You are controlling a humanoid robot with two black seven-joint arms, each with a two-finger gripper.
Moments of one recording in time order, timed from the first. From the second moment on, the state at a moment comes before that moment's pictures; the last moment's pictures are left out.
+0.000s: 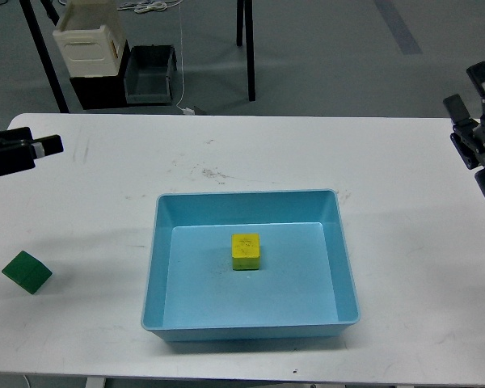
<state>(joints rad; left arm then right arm) -0.62 1.05 -0.85 -1.47 1.61 -0.48 -0.49 -0.04 -0.40 1.48 1.56 -1.16 0.05 0.49</state>
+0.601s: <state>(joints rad) -0.94 1.04 -0.18 -1.43 2.13 -0.49 -0.49 -0.16 -0.39 1.49 1.56 -0.94 -0.04 0.49</state>
